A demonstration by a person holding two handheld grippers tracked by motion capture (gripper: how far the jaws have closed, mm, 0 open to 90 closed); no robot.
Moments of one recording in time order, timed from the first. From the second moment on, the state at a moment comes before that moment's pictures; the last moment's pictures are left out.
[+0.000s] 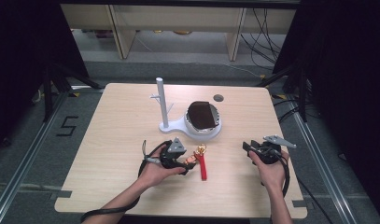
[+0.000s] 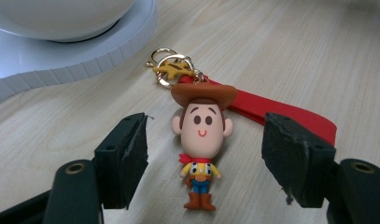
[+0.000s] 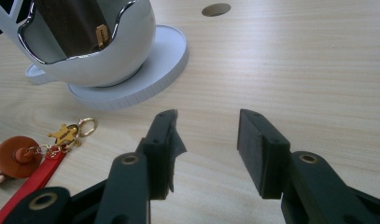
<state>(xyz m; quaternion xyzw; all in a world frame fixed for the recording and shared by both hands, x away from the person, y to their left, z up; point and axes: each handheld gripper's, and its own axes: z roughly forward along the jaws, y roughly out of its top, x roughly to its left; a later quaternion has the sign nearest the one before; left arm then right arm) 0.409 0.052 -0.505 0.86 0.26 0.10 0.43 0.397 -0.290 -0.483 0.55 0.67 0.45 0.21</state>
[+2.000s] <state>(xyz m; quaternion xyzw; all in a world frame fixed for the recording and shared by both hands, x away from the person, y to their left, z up) 0.421 0.033 -0.484 0.92 0.25 0.09 0.29 0.396 -0.295 -0.486 0.56 0.67 0.45 0.20</state>
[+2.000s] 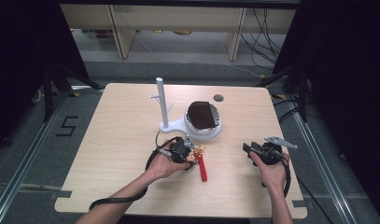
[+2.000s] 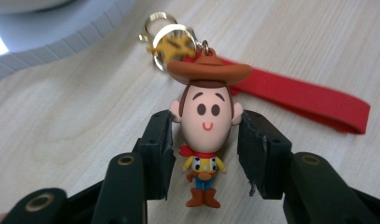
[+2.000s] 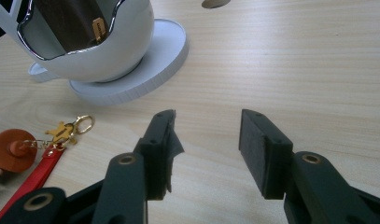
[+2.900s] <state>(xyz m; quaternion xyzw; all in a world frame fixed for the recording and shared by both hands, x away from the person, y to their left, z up) 0.416 0.088 -0.421 0.86 0.29 0.17 0.39 0.393 -0.292 -0.487 0.58 0.65 0.45 0.18</state>
